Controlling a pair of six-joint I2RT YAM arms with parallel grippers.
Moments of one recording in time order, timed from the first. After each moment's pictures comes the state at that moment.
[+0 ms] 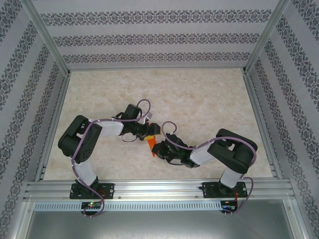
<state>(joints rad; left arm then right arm) -0.51 1.80 0.87 -0.02 0.78 -0.72 0.97 1.72 0.44 0.66 -0.16 1.39</state>
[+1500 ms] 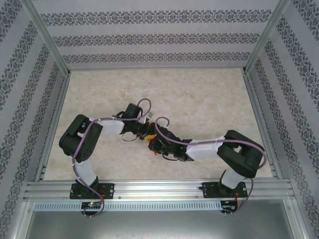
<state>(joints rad) -0.51 1.81 0.89 -0.05 0.78 -0.71 1.00 1.64 0.65 0.27 -0.03 1.21</state>
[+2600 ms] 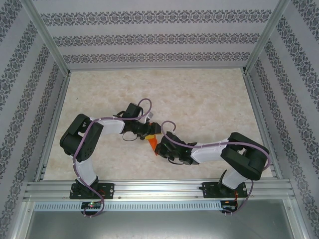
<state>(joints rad) -0.51 1.83 0.91 -0.07 0.79 -0.71 0.99 1.57 0.55 0.22 -0.03 1.26</state>
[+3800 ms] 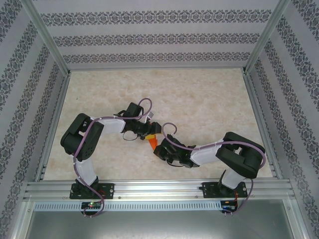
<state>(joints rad) -0.51 1.84 0.93 -0.10 0.79 -0.71 1.02 1.62 0.49 0.37 -0.04 1.39</state>
